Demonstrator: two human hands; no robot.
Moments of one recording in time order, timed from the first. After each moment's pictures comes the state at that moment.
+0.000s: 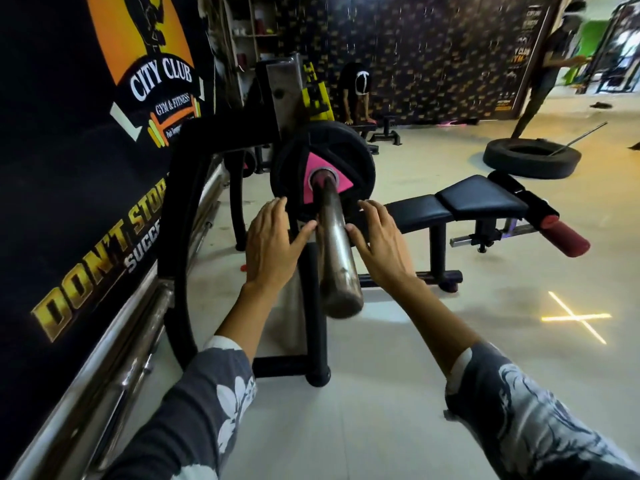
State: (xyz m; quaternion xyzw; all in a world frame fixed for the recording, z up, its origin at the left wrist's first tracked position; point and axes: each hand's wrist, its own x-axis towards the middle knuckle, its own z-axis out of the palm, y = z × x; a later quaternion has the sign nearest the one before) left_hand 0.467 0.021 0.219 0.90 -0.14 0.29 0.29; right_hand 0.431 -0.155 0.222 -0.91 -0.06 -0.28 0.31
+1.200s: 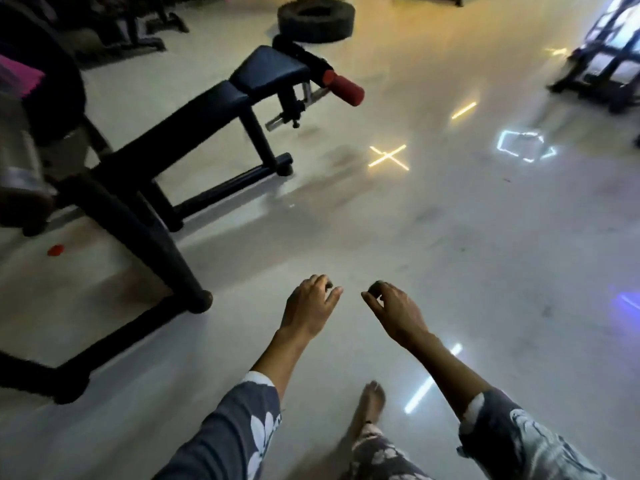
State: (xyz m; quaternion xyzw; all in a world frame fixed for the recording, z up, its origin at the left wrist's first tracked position) left_hand 0.168 -0.188 0.025 0.85 -0.44 -0.14 0.26; right_hand 0.033 -0.298 0.030 -0.88 0.38 -0.03 0.29
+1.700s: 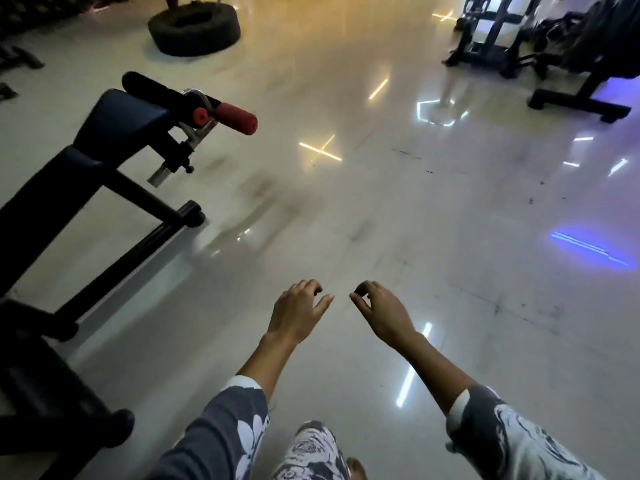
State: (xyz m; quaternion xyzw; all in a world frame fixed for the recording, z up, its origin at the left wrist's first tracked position) left_hand 0.206 -0.556 0.021 0.78 -0.57 -0.17 0.19; right_hand 0.044 -0.627 0.025 -0.81 0.48 -0.07 0.32
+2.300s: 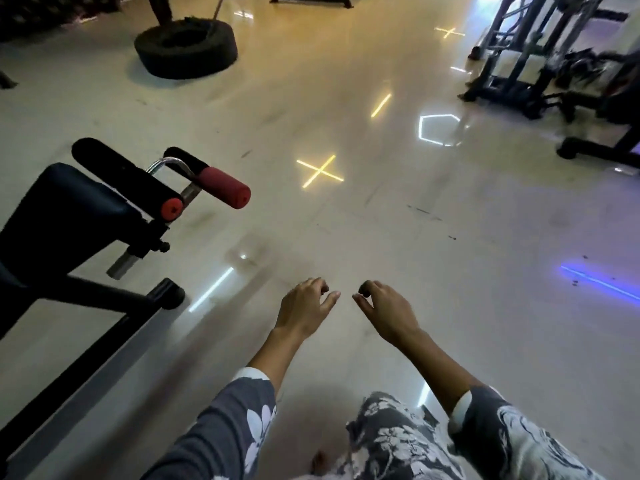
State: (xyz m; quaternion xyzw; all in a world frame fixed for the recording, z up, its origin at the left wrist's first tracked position) left_hand 0.450 -1.007 0.021 0.78 -0.56 -0.19 0.20; right_hand 0.292 -1.071 0.037 -0.85 0.47 -0.02 0.24
